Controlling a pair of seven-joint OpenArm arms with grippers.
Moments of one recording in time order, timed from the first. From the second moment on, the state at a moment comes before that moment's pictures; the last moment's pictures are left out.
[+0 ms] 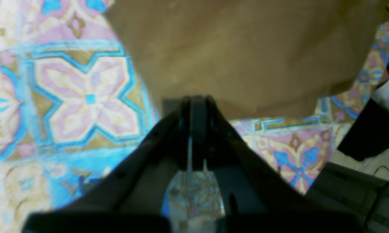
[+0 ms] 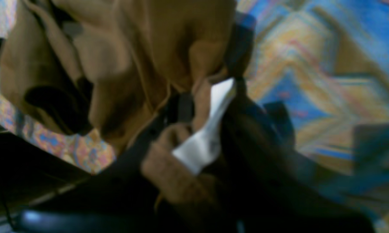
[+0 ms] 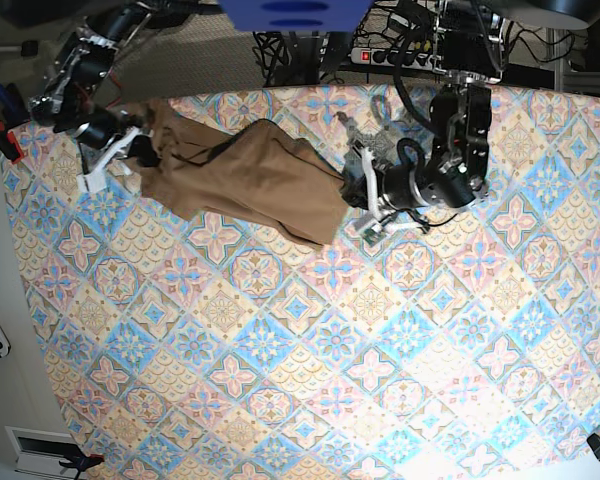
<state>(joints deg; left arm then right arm) 3.1 -8.9 3.2 101.5 -28.3 -40.8 67.5 -11.3 7.3 42.2 85.5 45.6 44.4 -74.3</state>
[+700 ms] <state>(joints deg) 2.1 -9.2 2.6 102.9 -28.1 -40.8 67.5 7.6 14.7 23.6 85.4 43.3 39.6 -75.5</state>
